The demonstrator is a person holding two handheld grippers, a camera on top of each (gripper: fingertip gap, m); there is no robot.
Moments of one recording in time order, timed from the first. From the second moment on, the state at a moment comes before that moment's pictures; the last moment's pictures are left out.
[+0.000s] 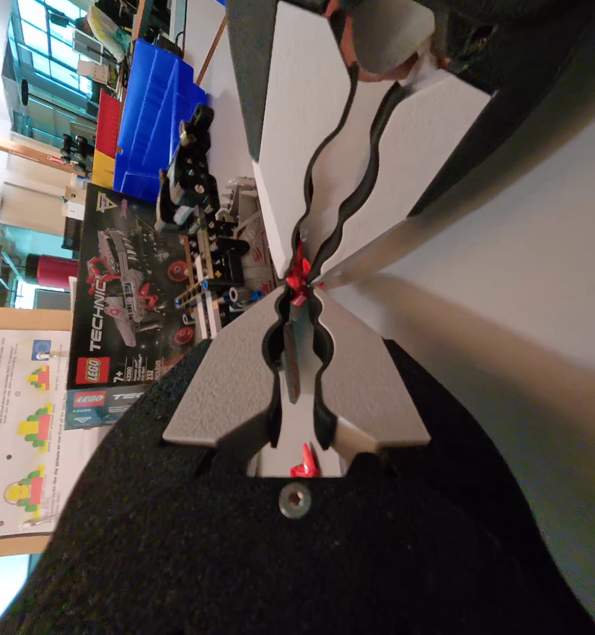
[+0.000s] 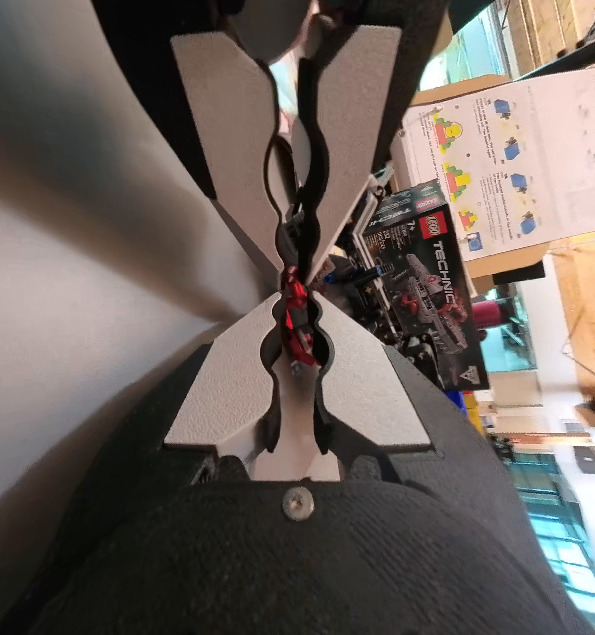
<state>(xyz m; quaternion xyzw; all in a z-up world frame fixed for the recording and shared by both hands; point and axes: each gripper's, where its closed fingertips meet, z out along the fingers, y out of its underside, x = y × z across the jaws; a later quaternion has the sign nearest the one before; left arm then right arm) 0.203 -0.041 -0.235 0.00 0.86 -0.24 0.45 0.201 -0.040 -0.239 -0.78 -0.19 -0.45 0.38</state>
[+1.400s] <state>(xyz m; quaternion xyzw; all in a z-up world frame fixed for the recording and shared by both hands) 0.212 -0.039 -0.225 0.00 0.82 -0.26 0.51 0.210 -0.042 -0.230 -0.75 -0.17 -0.50 0.39</state>
